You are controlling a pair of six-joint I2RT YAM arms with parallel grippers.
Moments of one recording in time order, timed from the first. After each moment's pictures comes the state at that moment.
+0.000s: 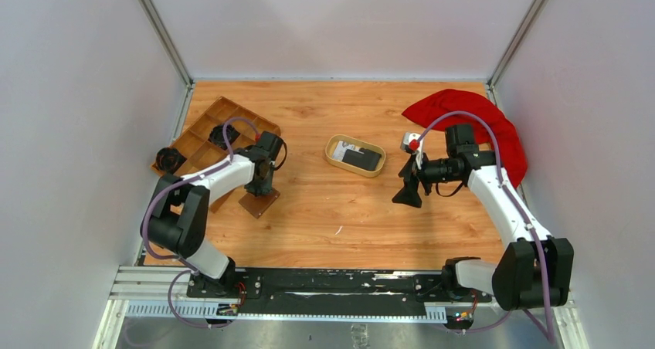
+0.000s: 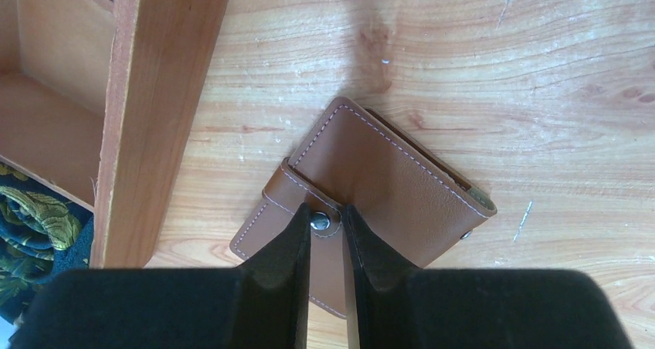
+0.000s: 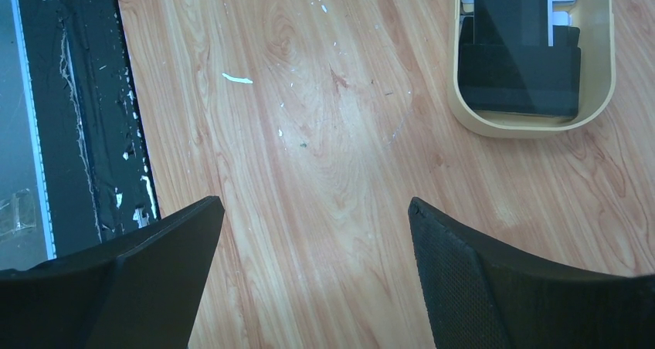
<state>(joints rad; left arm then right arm) -0.38 1.58 0.89 -0.59 -0.30 -0.24 0.11 1.21 0.92 -0.82 -0.96 -0.85</state>
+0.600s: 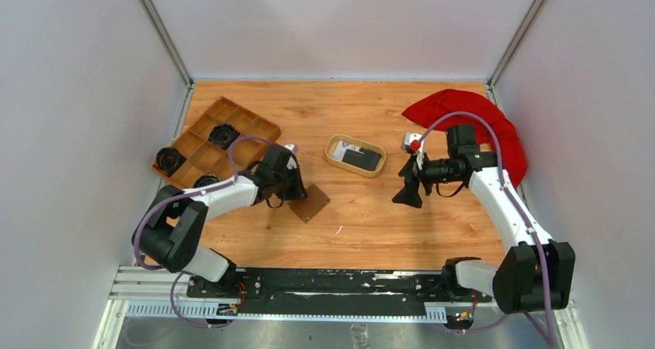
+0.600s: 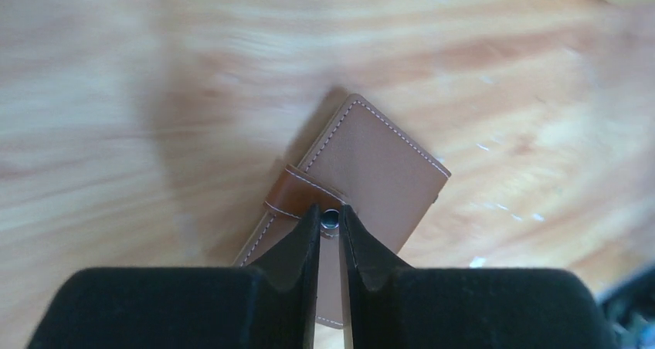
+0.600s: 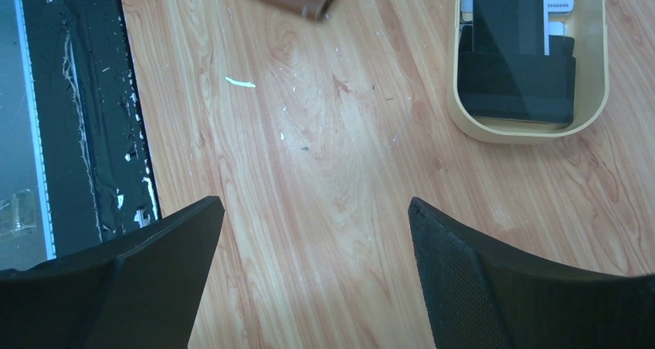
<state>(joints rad) -0.46 1.46 0.68 -0.14 0.14 -0.52 0.11 1.19 0.92 -0.83 -0.97 -0.86</state>
